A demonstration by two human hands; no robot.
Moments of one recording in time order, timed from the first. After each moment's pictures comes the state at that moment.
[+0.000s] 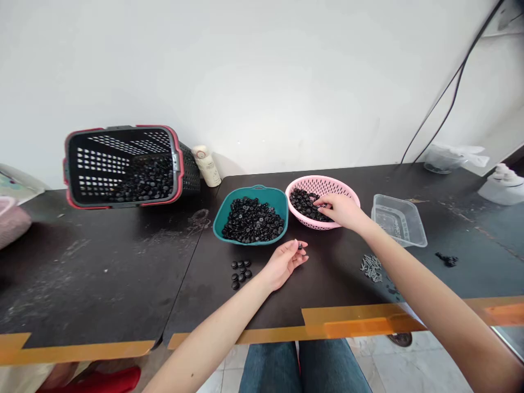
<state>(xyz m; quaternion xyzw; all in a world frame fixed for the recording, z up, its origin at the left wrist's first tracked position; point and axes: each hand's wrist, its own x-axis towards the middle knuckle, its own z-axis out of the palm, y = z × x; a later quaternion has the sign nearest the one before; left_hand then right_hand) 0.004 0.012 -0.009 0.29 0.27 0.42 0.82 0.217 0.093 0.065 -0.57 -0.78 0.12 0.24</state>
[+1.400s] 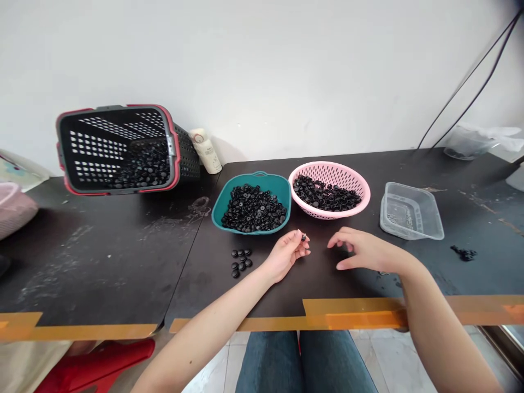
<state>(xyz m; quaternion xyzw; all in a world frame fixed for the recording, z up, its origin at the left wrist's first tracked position) 0.008 0.009 -0.008 0.33 0.29 0.42 0.80 0.237 -0.002 0.047 -0.50 -0.79 0.34 0.08</state>
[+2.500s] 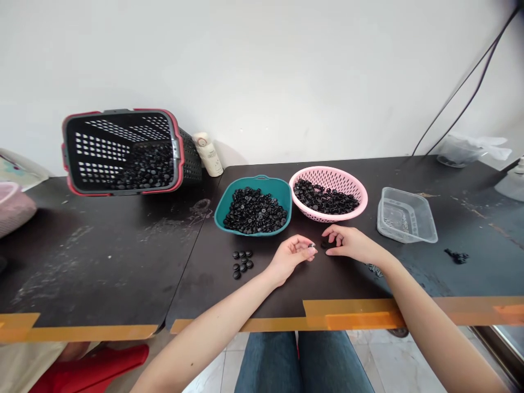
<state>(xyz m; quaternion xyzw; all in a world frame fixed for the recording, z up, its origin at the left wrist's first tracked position) 0.011 0.002 -0.013 0.42 0.31 0.42 0.74 0.232 0.021 0.008 -0.54 -0.73 0.37 0.20</state>
